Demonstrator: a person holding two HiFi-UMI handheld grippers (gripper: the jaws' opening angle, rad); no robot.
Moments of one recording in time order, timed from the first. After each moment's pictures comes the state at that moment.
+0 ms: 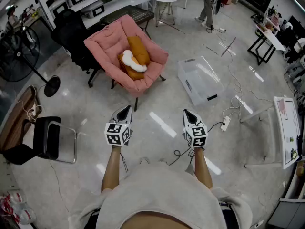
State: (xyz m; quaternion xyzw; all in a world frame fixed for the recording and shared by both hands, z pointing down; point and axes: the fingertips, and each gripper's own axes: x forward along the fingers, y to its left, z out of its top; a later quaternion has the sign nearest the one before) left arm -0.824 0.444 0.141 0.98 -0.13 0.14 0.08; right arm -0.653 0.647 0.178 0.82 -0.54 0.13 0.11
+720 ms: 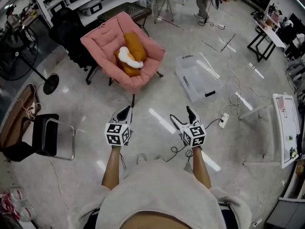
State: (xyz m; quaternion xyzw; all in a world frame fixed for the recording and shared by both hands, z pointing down) left arm -0.809 0.490 0.155 0.98 -0.13 0.15 0.08; right arm -0.660 0.668 0.190 0.79 -0.60 0.14 0.05
